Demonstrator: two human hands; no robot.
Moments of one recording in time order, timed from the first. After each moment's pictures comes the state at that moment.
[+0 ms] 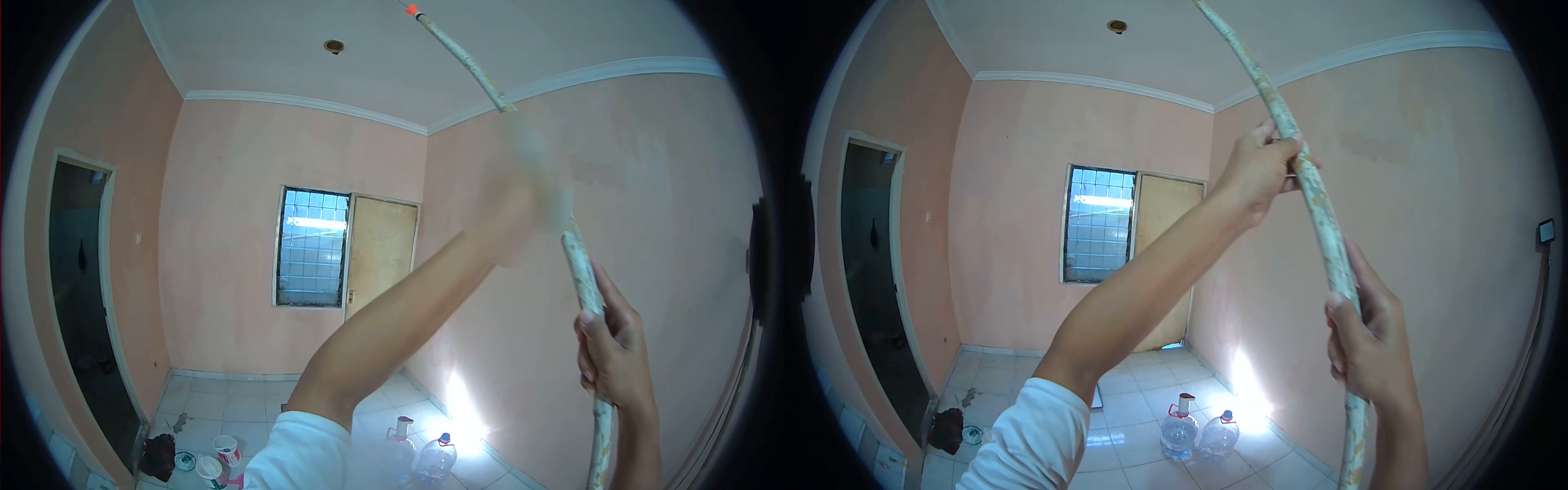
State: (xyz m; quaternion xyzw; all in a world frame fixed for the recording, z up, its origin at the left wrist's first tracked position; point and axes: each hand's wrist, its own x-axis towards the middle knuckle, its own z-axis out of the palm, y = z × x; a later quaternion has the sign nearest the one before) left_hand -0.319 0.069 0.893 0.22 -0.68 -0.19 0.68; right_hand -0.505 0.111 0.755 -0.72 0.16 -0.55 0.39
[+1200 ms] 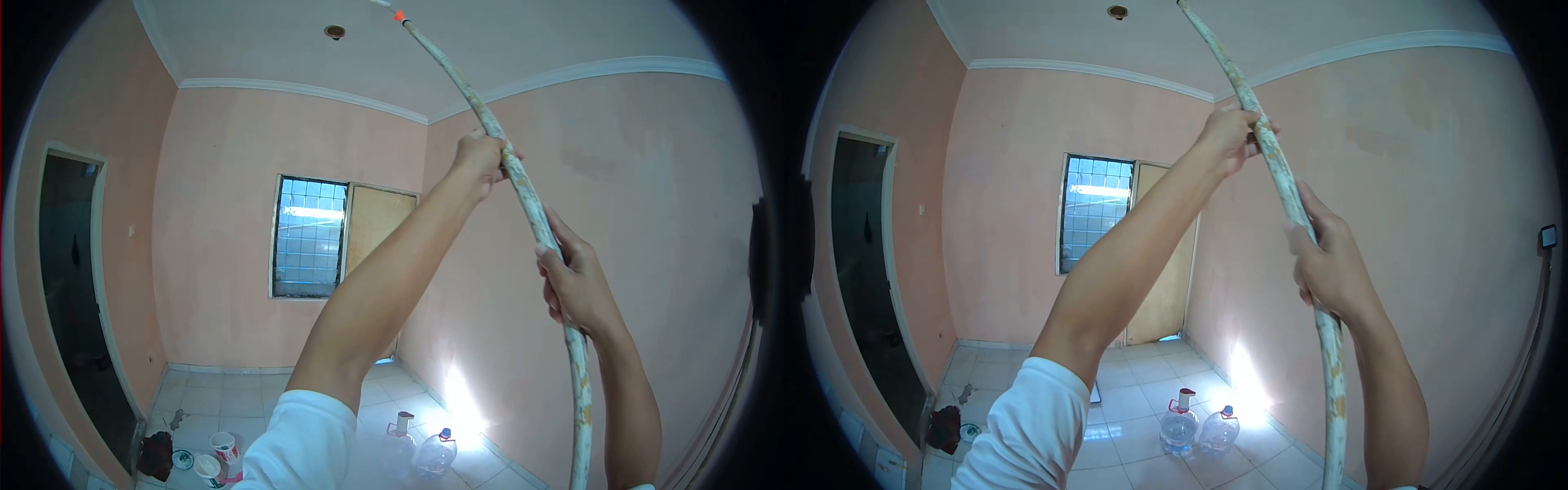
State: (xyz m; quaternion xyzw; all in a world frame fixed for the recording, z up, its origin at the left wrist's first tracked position) left_hand -0.208 0.038 0.960 0.23 -0.61 -0.23 0.72; right_hand -0.402 0.088 0.825 -0.78 0.16 -0.52 0.31
